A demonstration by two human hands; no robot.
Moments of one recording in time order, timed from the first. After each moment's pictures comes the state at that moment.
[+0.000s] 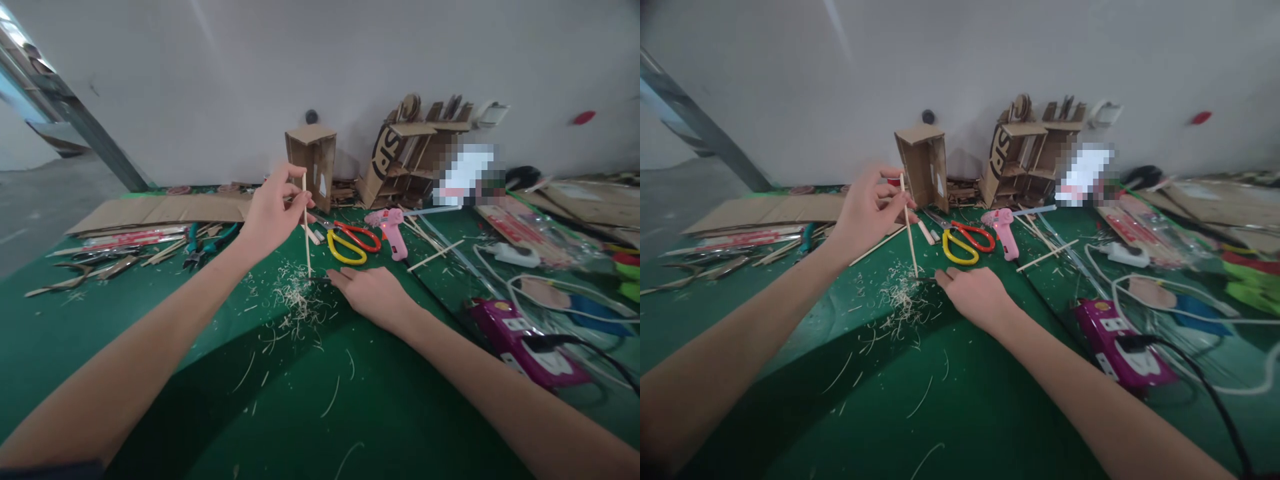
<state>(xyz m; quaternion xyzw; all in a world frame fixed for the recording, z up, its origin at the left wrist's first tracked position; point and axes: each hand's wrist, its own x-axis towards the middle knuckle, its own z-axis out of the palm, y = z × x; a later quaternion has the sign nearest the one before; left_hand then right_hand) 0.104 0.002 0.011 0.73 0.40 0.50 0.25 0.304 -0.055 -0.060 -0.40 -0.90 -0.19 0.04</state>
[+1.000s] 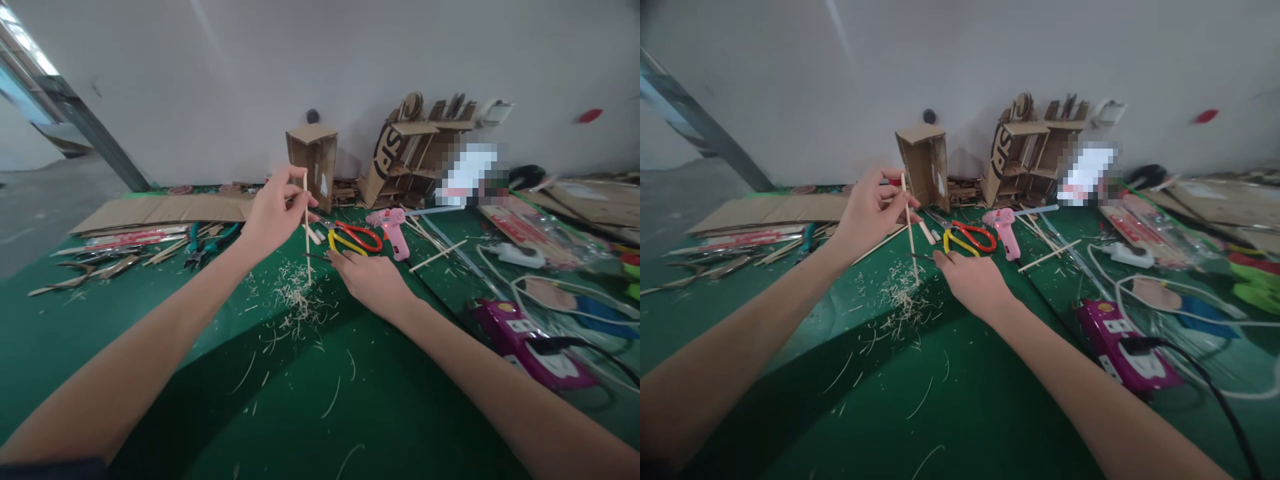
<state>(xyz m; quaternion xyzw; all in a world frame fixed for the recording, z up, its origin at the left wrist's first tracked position) 0.104 0.004 0.009 0.73 0.40 0.49 0.26 0.300 -0.049 -0.057 -0.46 -0.86 -0.18 0.10</state>
